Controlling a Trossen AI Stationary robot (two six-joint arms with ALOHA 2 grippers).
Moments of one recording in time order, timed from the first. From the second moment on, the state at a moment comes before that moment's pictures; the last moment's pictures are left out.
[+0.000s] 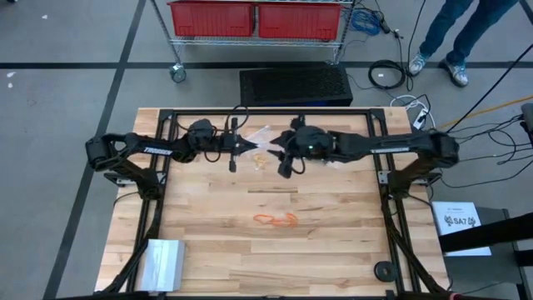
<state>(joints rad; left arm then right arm) 0.47 1.44 0.52 0.87 0.49 0.30 -0.10 1.48 1.17 -0.15 0.22 0.04</state>
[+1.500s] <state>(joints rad) 0.47 1.44 0.52 0.83 0.47 0.33 -0.18 1.60 1.29 -0.33 0.08 0.05</state>
